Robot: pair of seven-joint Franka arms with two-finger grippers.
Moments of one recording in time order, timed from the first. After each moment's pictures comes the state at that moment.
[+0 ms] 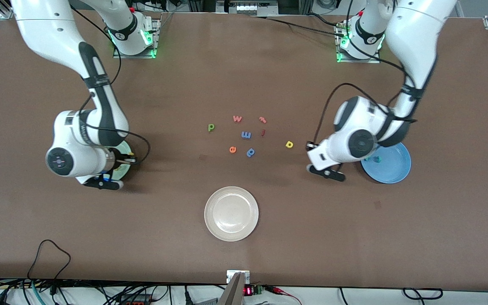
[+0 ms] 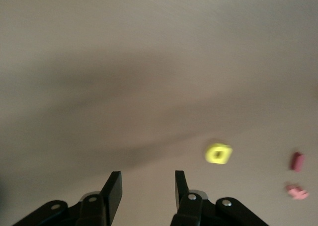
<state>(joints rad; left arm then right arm) -0.20 0.58 -0.26 -1.77 -0.03 2.09 -0.19 0.25 0.60 -0.18 -1.69 0.17 1.96 0.09</state>
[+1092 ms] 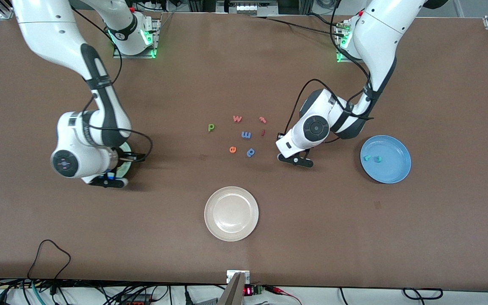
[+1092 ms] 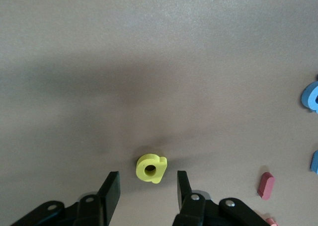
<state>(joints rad) -0.30 0.63 -0.26 -1.83 -0.03 2.26 -0.32 0.32 0.60 -0.15 -1.69 0.17 1.93 0.19</state>
